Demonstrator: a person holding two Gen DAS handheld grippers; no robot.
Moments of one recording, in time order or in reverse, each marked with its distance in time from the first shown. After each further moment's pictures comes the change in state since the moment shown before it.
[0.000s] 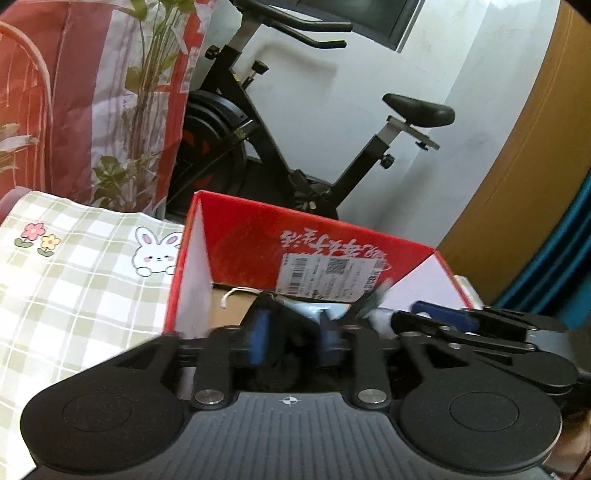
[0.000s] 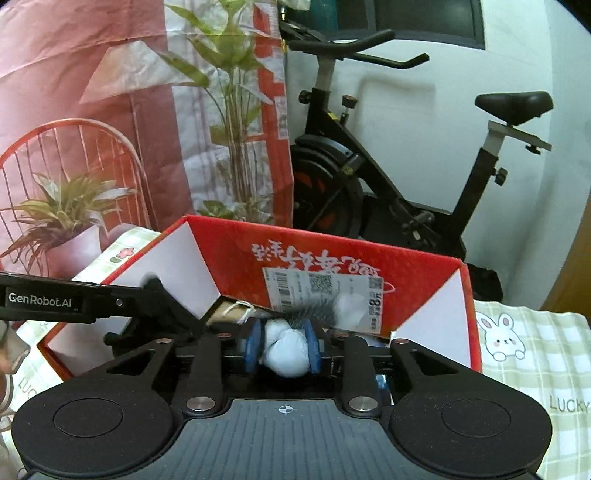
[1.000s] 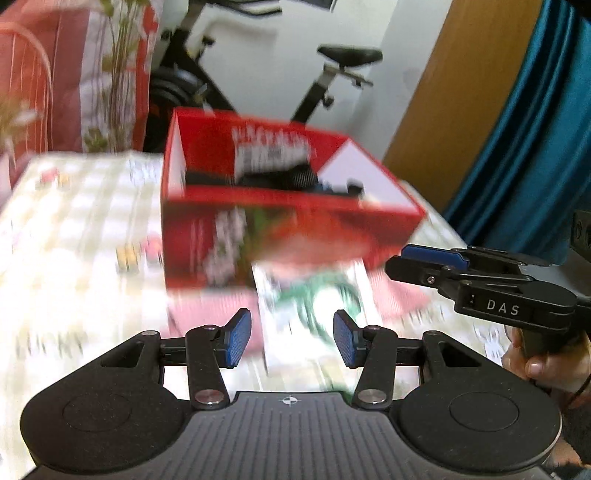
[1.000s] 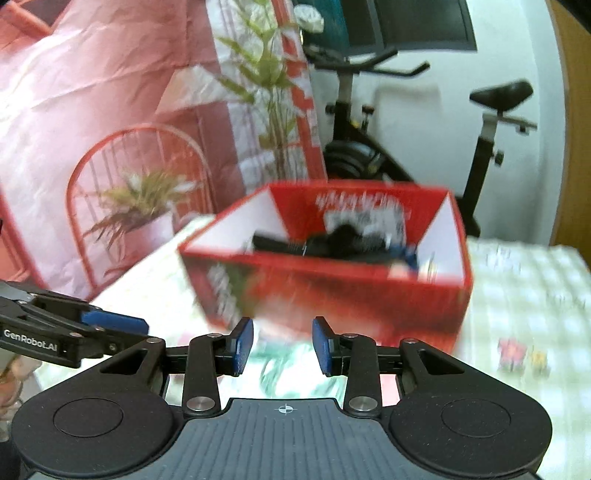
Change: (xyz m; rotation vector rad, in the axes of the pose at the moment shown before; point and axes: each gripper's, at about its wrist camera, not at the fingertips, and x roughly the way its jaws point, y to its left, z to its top) left arm -0.122 -0.024 -0.132 0.140 0.132 -0.102; right arm -0.154 0.045 -0.118 0.049 -0.045 0.118
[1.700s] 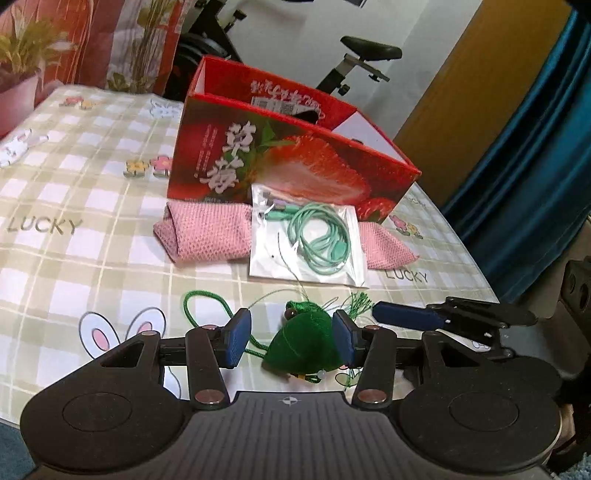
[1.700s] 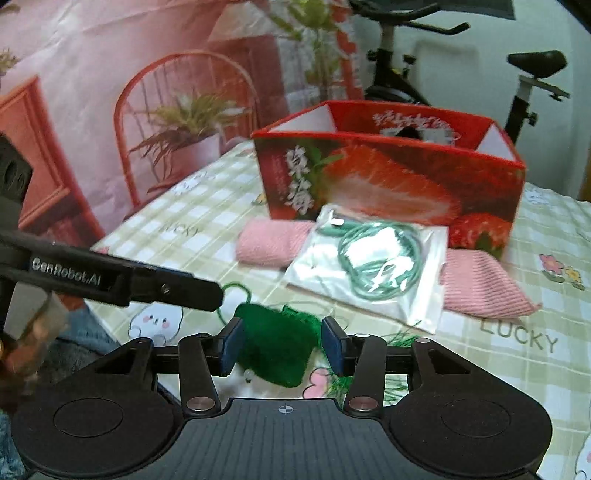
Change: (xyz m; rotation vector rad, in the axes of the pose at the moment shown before) left arm -0.007 -0.002 -0.069 -0.151 0.009 -0.030; right arm -0.015 0.055 -0.072 -0.071 0.172 0.075
